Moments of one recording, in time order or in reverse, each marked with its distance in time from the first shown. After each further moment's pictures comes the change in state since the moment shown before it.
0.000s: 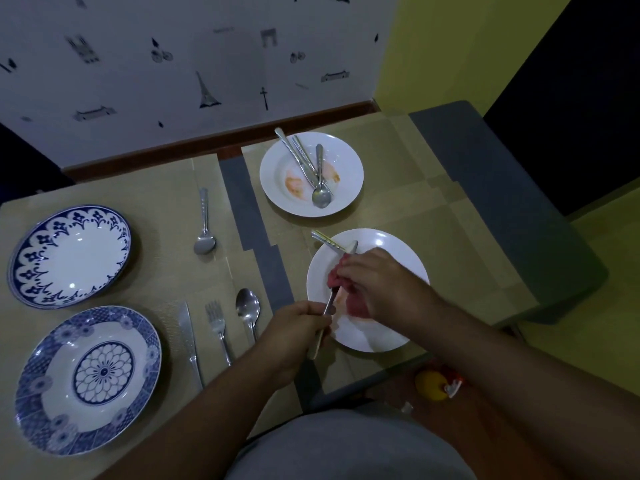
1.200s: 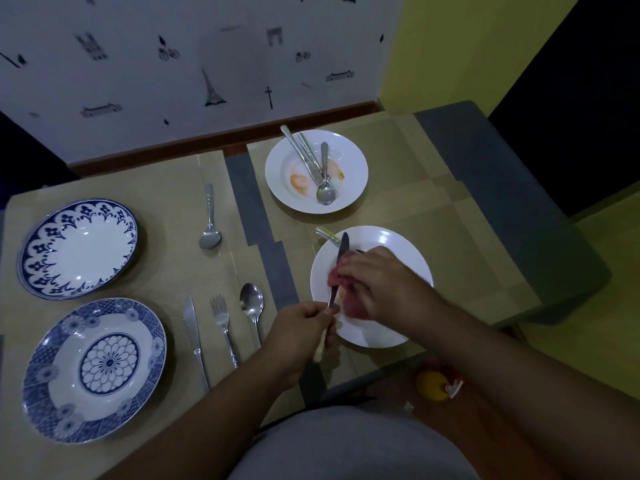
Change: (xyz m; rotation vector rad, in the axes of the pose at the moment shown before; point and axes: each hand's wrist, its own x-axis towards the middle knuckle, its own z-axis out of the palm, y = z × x) left_hand -0.003 -0.010 0.004 -0.034 0.051 0.062; right_hand -0.004 -0.025 -0.017 0.050 0.015 0.013
